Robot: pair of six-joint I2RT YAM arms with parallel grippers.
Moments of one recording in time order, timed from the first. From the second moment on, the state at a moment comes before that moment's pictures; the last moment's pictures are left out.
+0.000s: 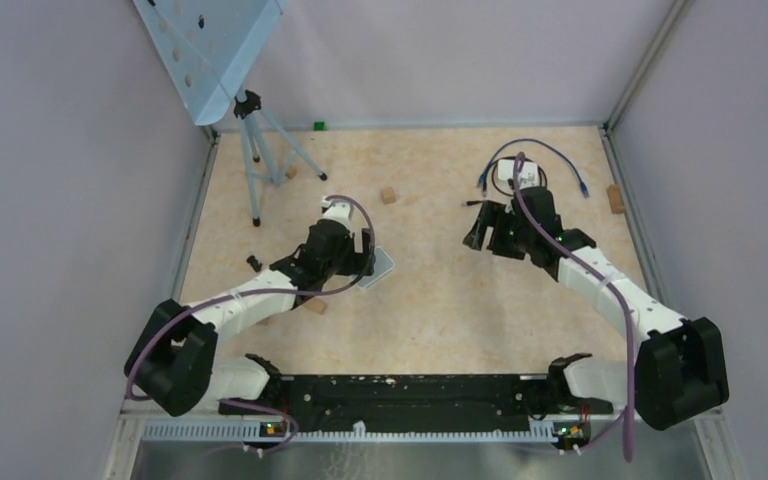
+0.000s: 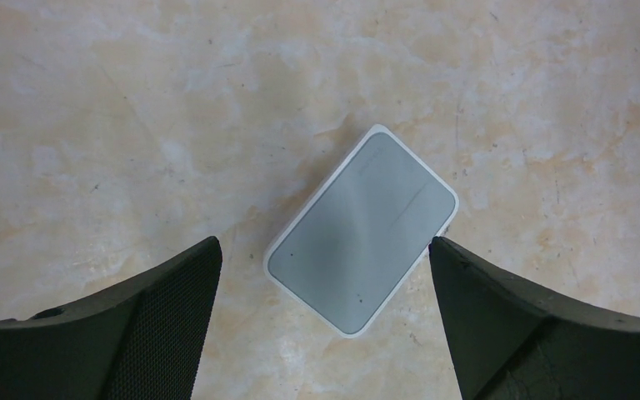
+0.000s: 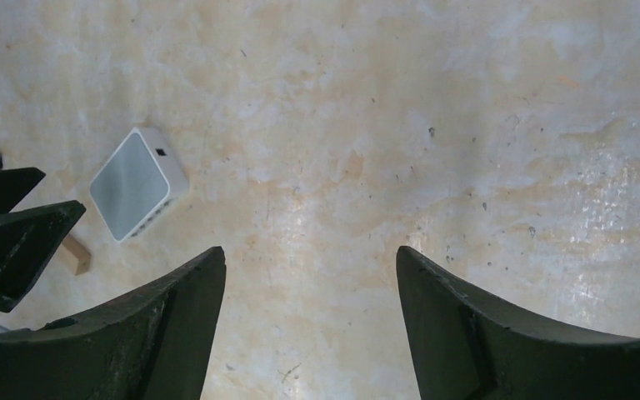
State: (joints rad) left arm -0.59 1.28 0.66 -0.02 -0.18 -0.39; right arm 0.36 1.22 0.84 -0.36 -0.11 0.53
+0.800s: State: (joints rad) left arm -0.59 1.18 0.47 0.01 0.06 -0.46; right arm 0.36 1.14 0.68 -0.29 -0.12 0.55
